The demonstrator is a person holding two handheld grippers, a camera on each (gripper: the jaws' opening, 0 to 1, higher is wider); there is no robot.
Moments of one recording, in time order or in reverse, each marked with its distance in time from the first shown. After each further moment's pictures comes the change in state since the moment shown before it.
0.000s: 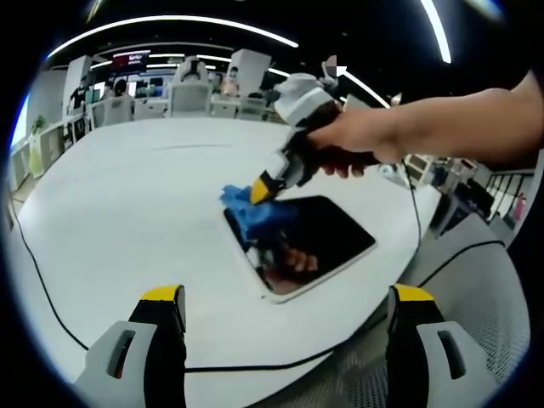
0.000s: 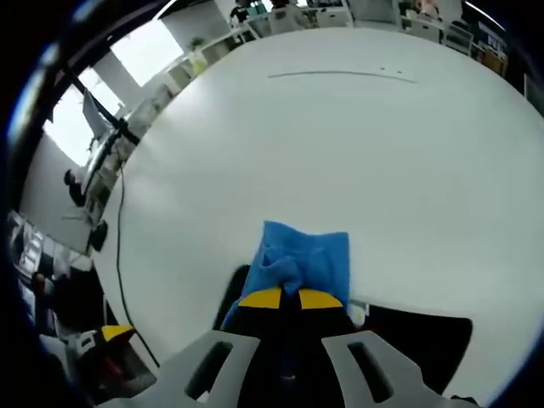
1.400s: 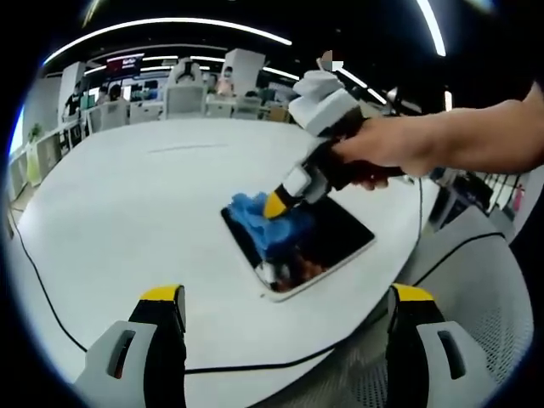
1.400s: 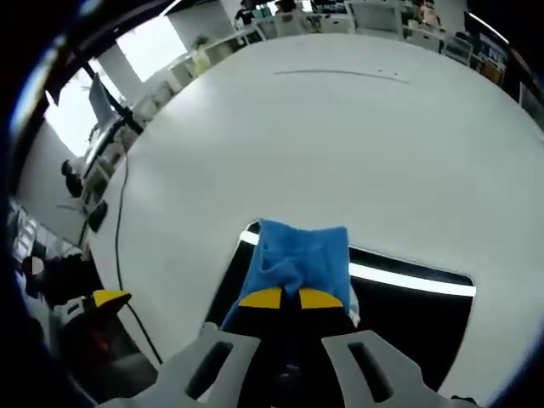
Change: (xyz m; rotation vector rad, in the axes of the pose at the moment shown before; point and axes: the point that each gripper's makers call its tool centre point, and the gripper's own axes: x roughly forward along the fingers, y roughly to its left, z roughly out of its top) left arm 0.001 -0.002 -0.003 0.035 0.012 -0.006; right arm -0.020 0.016 -0.046 -0.050 -0.030 -0.034
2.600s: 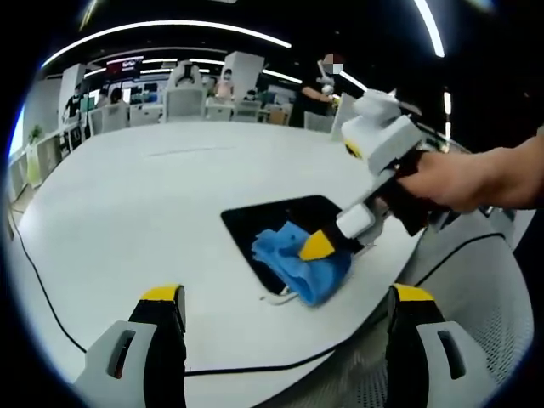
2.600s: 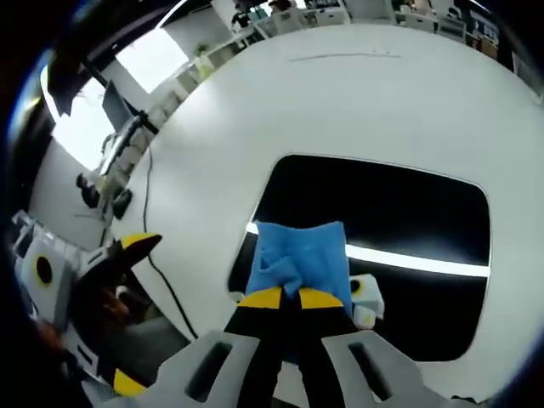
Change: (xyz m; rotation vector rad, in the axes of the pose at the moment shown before) left arm -0.001 0.000 0.002 0.001 -0.014 0.001; right arm -0.024 0.029 -0.065 0.079 0.007 0.099
